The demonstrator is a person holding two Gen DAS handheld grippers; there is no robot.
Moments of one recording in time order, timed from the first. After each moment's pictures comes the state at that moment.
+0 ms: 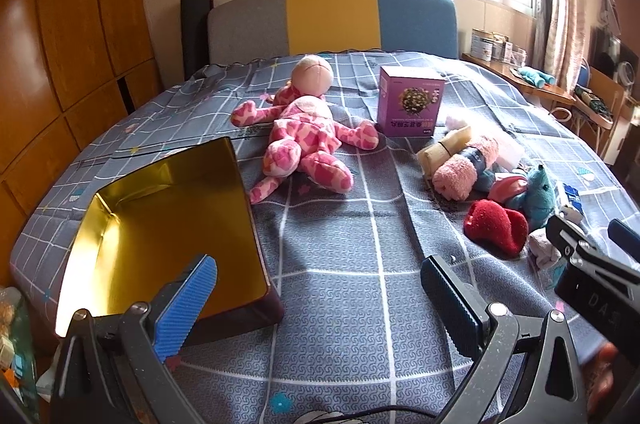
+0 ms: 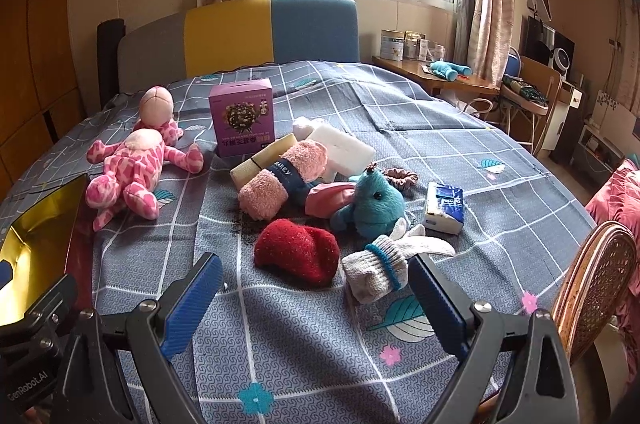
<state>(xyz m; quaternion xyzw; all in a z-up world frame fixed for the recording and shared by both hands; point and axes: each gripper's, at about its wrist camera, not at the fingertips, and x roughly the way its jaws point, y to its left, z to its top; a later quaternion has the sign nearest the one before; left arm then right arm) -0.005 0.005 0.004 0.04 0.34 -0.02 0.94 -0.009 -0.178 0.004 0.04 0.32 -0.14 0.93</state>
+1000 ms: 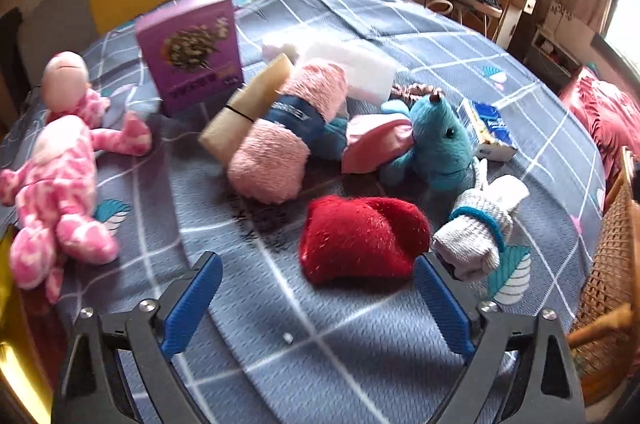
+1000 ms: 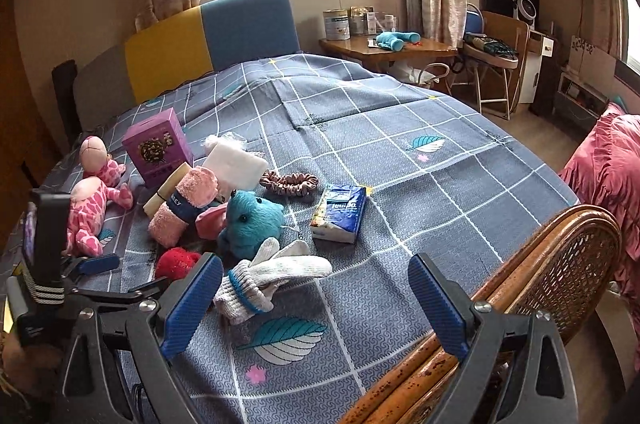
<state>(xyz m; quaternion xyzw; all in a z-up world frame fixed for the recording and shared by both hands) 0.109 -0.158 -0.052 0.14 0.47 -0.26 0.83 -0.032 -0.318 0.024 0.12 0.34 -0.18 0.92</state>
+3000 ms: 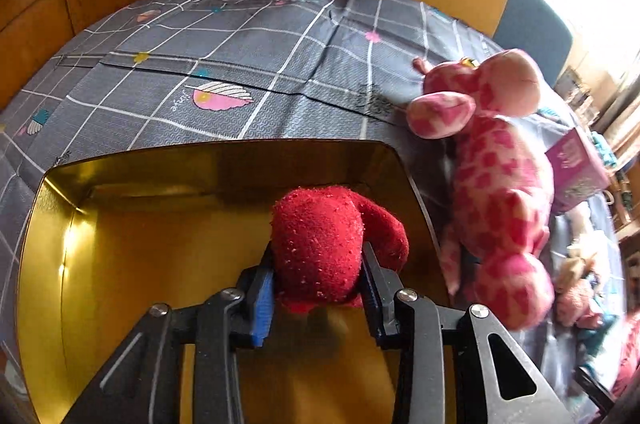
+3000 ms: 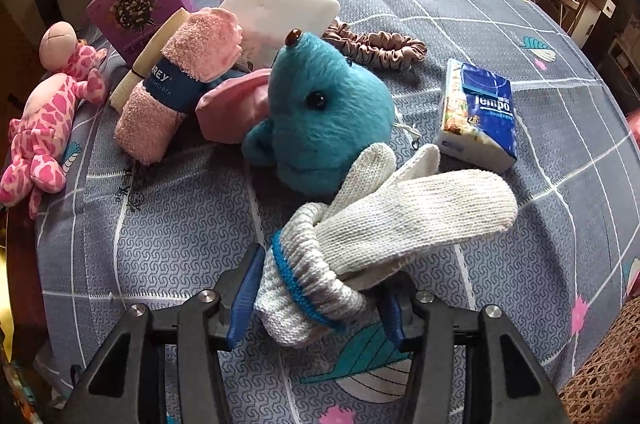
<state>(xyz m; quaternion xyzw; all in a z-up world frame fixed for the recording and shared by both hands) 0.210 0.194 -0.051 -0.12 0.48 0.04 0.87 0.086 -0.277 -0.092 0.13 0.55 -0.11 0.82</state>
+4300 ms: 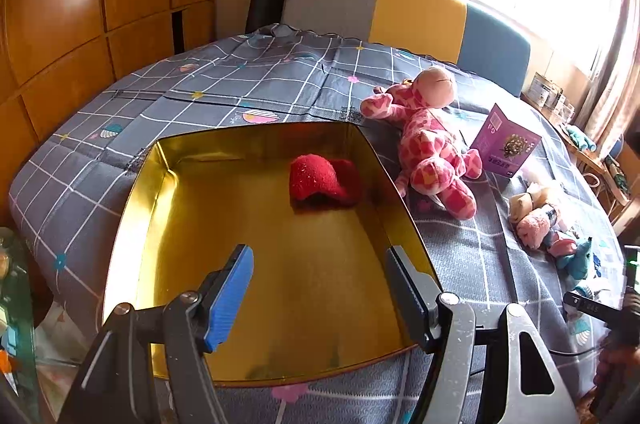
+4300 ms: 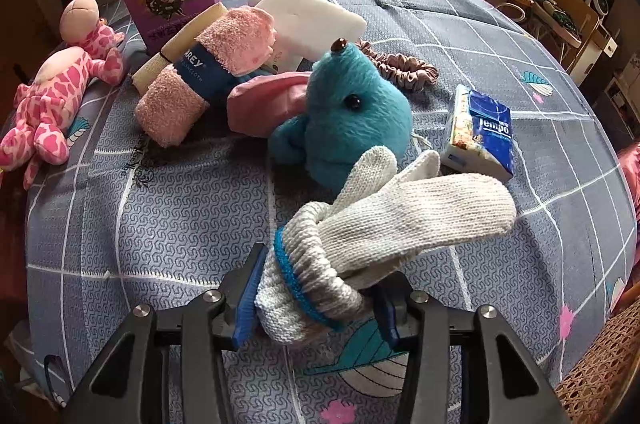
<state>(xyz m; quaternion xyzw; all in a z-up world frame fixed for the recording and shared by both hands) 0.027 0.175 0.009 -0.08 0.38 0.04 0.92 0.064 -0.244 -0.082 0.07 0.52 -0.11 0.84</state>
